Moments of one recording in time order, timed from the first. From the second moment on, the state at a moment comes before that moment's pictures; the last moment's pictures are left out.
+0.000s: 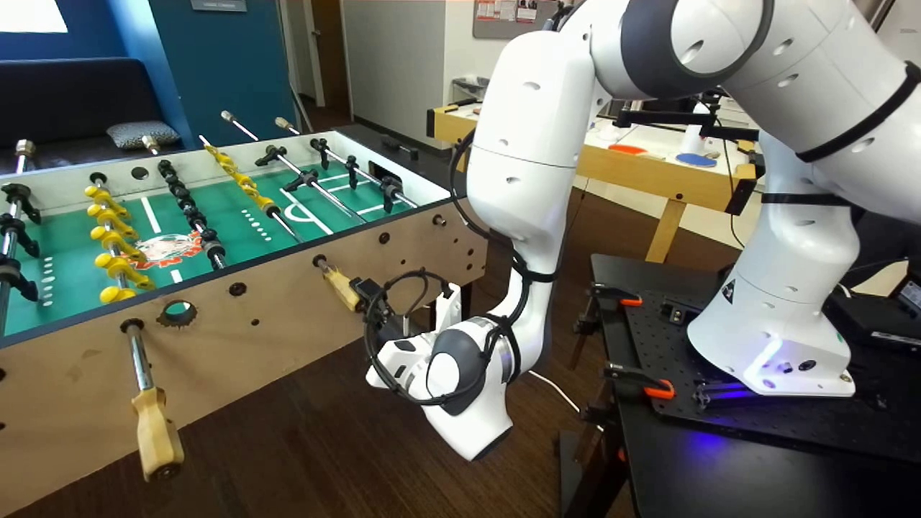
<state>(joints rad) 0.19 1.02 0.20 -1.98 -2.21 1.43 1.14</state>
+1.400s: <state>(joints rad) 0.17 0.88 0.40 -2.08 -1.91 1.42 1.47</state>
